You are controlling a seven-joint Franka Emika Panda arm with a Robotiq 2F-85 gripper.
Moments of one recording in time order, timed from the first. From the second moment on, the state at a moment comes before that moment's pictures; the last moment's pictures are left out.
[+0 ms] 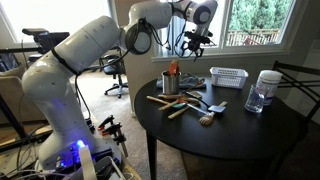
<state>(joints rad) -0.15 1.01 0.01 -0.50 0.30 1.39 -0.46</state>
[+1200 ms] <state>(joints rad) -0.06 1.16 0.09 -0.41 0.29 1.57 -0.78</state>
